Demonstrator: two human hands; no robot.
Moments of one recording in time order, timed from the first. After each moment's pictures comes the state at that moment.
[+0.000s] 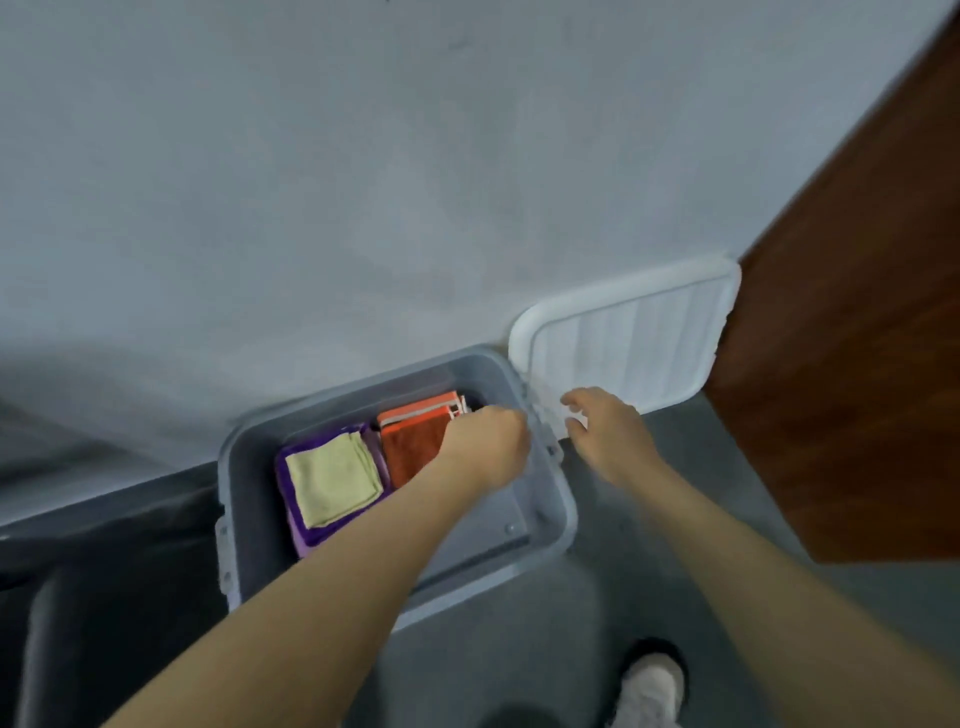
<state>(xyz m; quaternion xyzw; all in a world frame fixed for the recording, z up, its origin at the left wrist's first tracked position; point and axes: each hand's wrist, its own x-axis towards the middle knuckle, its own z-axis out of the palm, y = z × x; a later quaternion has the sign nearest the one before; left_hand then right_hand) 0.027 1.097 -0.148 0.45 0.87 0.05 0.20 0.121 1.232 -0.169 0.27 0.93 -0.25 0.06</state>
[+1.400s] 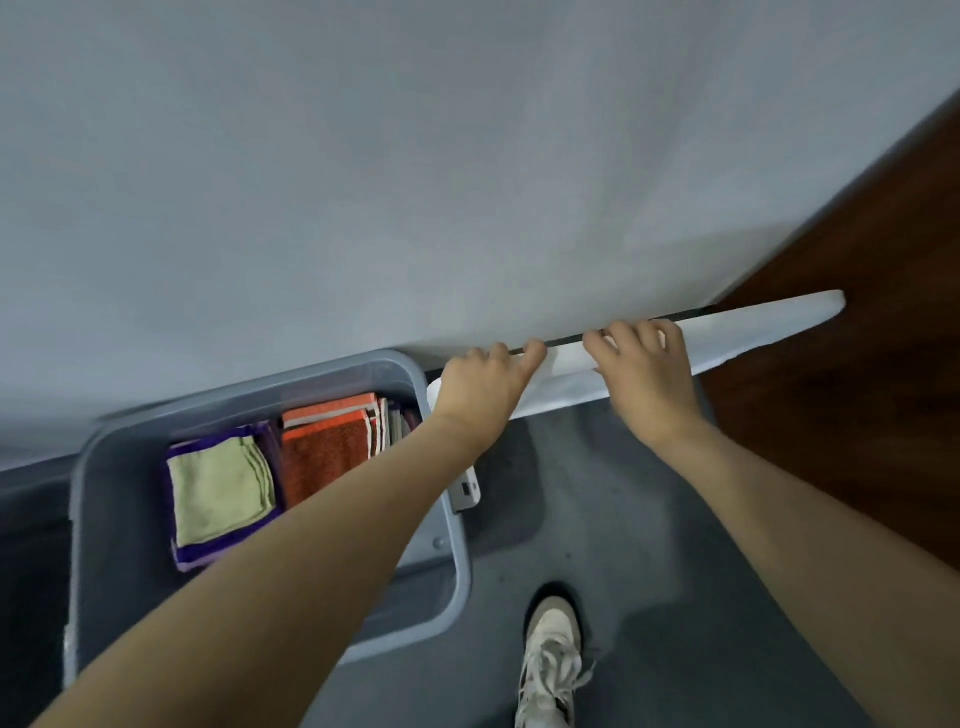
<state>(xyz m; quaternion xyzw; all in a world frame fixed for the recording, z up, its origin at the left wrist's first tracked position) -0.019 1.342 -0.224 0.43 0.89 -0.13 0.10 0.068 1.513 -0.278 0.07 0.99 0.07 -0.13</state>
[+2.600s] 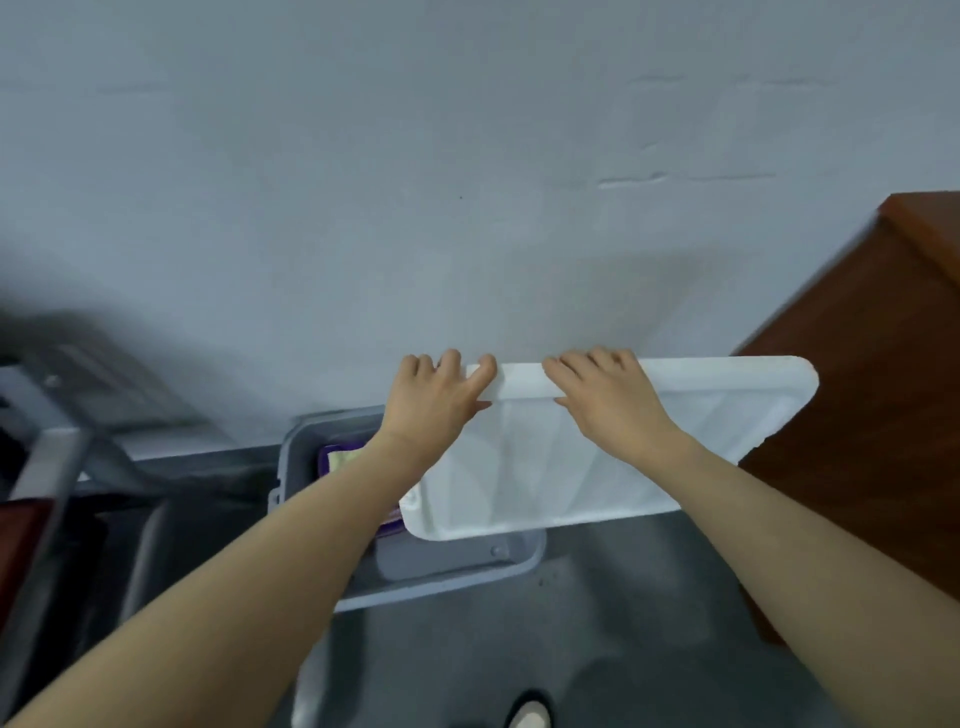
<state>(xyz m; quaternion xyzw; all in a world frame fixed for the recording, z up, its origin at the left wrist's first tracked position) 0.010 1.055 0.017 0.39 0.89 -0.04 -0.24 0.106 1.262 0.024 -0.07 0.97 0.11 -0.20</state>
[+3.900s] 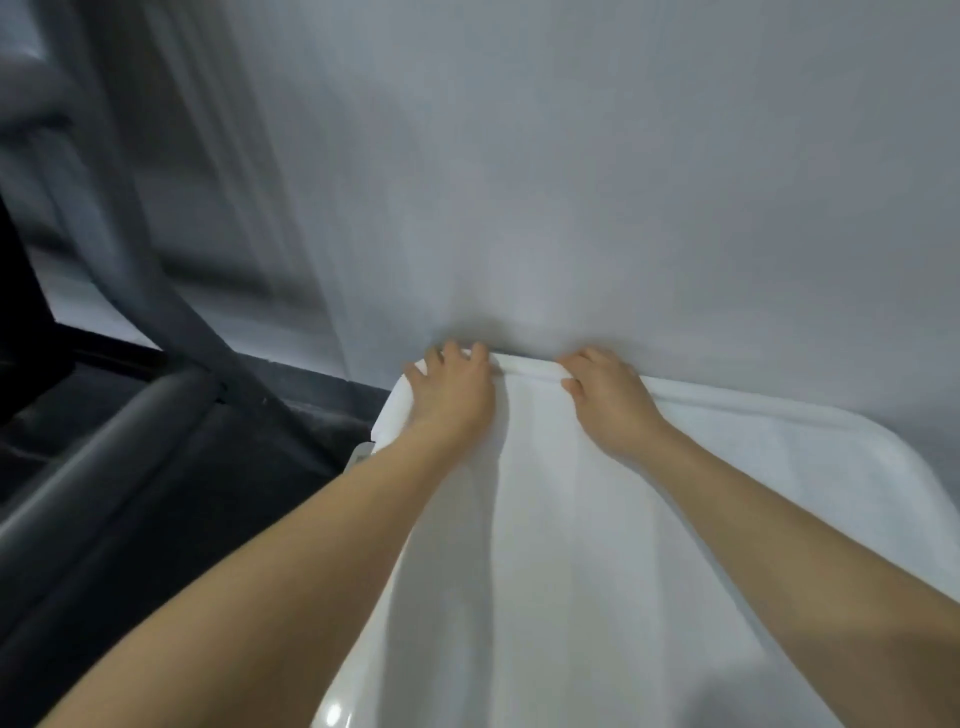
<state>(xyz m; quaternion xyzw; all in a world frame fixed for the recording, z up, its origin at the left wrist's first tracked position) -0.165 0.901 -0.394 0.02 1.00 0.06 0.00 -0.164 1.074 -0.400 -0.11 0.98 -0.13 -0.07</state>
